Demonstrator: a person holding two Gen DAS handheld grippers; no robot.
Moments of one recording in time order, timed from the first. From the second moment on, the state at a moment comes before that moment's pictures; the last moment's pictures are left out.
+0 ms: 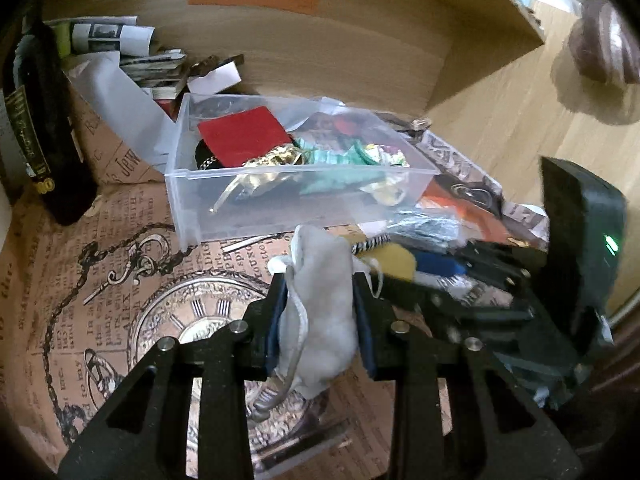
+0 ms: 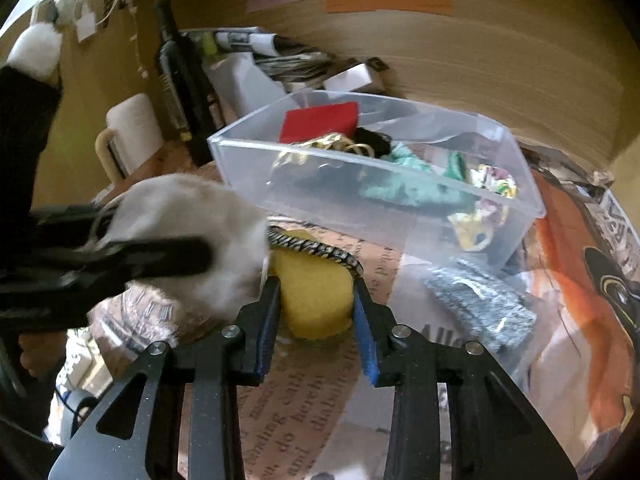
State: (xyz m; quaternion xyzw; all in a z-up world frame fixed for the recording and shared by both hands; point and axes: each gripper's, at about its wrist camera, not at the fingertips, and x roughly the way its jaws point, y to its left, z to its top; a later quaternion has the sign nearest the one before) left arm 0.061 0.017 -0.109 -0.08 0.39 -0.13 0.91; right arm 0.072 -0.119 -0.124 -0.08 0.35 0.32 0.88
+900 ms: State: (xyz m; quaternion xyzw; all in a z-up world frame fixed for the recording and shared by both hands) left arm 0.078 0.036 -0.063 -0.07 0.33 -0.09 0.94; right arm 0.065 -0.162 -0.072 -0.04 0.28 0.31 0.91
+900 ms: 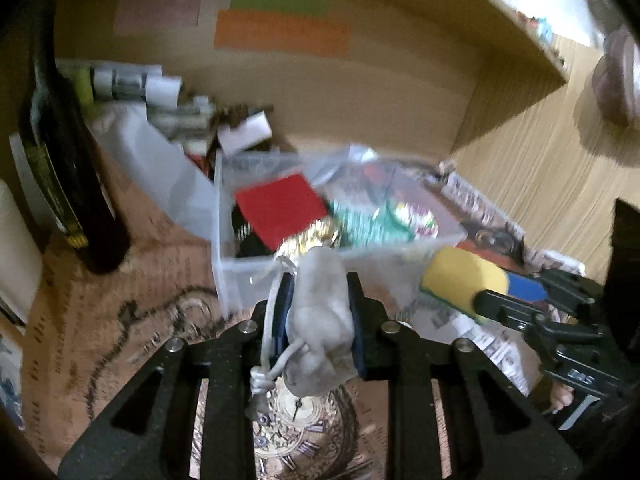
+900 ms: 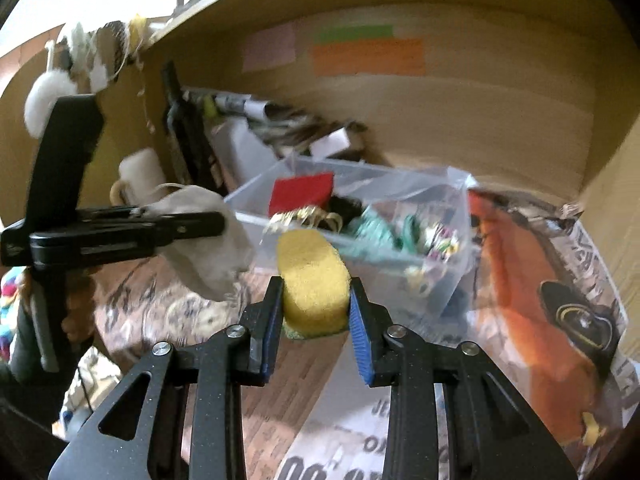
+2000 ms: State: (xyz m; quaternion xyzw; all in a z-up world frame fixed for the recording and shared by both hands) left arm 0.228 -0.005 -0.084 -0.05 0.38 -0.09 0.92; right arm 0.180 -0.142 -0.087 -0.04 0.32 0.22 0.92
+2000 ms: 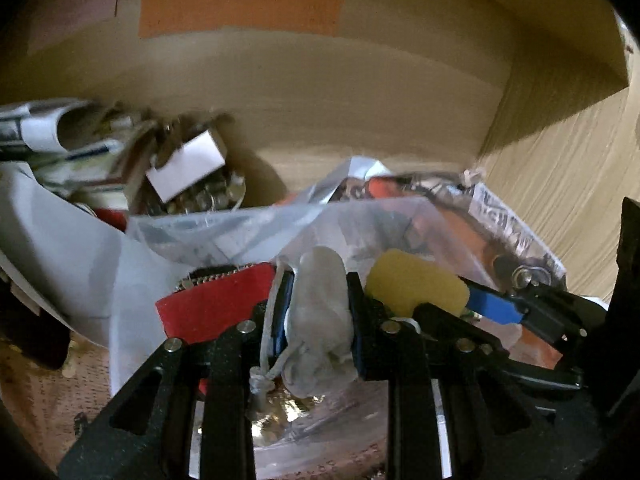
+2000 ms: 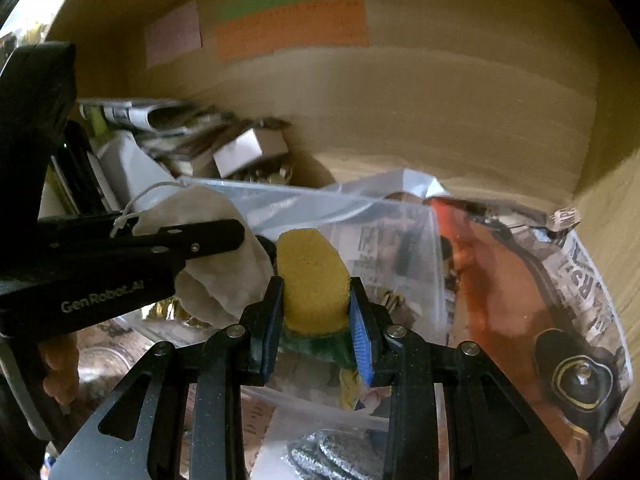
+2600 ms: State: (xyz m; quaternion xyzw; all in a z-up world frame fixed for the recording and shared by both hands) left arm 0.183 0.013 -0.063 -0.05 0.35 -0.07 0.93; right arm 0.163 -0.147 -0.073 -0.06 0.30 0.22 0.93
